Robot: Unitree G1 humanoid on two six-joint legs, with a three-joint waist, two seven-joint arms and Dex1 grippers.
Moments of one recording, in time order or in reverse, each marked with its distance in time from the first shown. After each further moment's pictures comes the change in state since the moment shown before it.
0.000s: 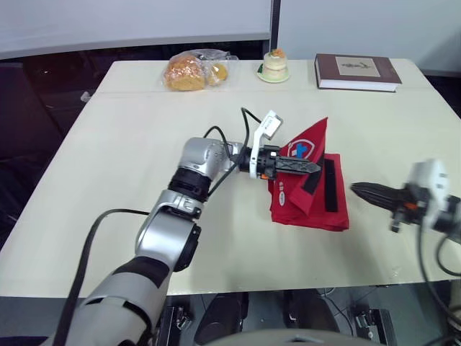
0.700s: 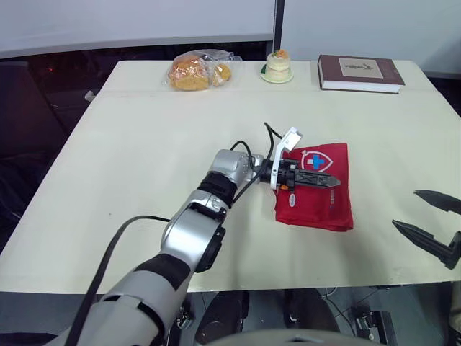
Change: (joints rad) left arm -0.070 -0.135 0.039 0.269 0.114 -0.162 -0.063; right arm 0.216 0.061 -0.205 -0.044 0.068 -0.039 -0.005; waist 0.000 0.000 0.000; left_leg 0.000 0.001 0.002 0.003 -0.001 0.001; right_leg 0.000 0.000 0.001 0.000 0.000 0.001
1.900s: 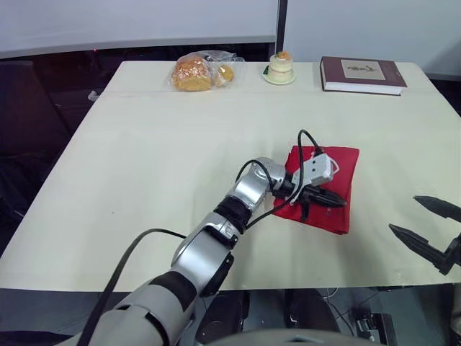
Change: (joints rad) left arm 0.178 -0.079 -0.240 -0.137 0.441 -0.784 0.141; right arm 0.081 0.037 0.023 -0.041 -0.013 -0.047 -0.063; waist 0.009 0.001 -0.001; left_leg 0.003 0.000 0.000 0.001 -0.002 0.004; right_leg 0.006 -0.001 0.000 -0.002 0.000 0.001
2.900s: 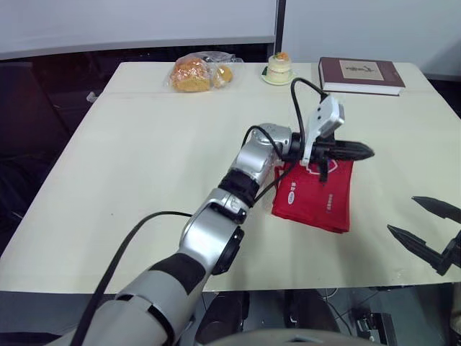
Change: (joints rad) left arm -0.262 -0.061 0.249 0.140 -0.144 0.008 0.079; right arm -0.016 0.014 0.019 0.005 -0.029 -0.038 -0.005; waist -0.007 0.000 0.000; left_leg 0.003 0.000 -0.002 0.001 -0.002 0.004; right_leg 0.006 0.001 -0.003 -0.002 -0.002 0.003
